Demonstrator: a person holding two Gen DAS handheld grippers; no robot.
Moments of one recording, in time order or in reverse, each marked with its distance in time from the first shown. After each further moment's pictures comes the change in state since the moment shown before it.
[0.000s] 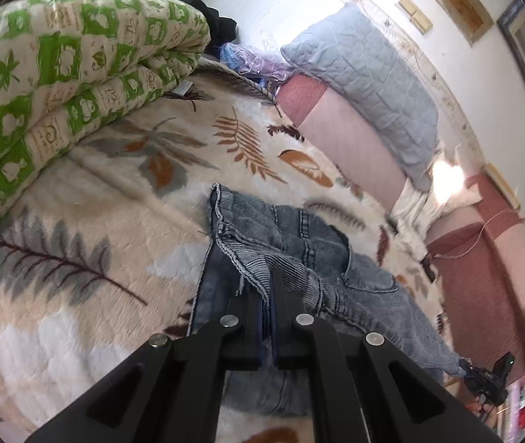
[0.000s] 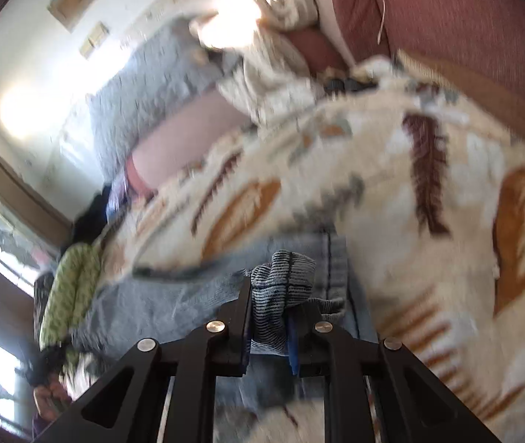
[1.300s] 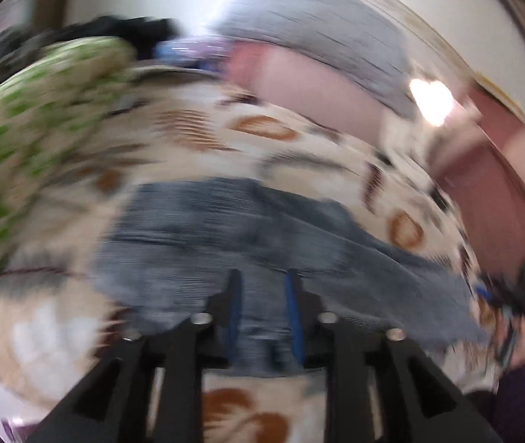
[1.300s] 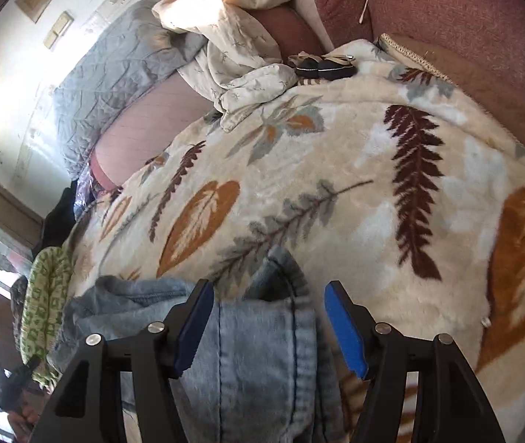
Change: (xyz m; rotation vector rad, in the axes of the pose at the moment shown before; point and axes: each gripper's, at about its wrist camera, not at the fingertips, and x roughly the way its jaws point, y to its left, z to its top) left arm 0.005 -0.116 -0.032 0.300 0.124 0.085; right arm 0.043 -0.027 0.043 0.024 0.056 -0.101
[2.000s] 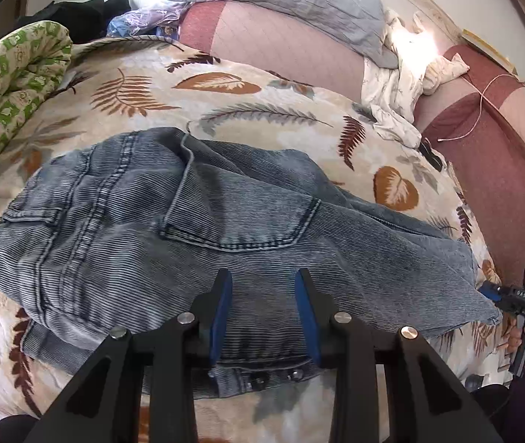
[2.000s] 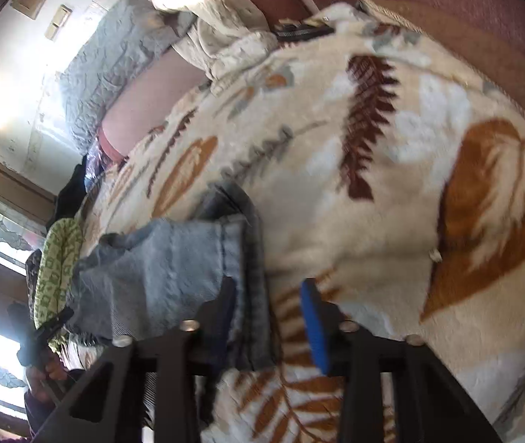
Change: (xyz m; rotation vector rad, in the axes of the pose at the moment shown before) left arm 0.067 -0.039 -0.014 0.041 0.103 -0.022; right arm -0.020 -0.058 -0.038 -0.007 0.137 0.061
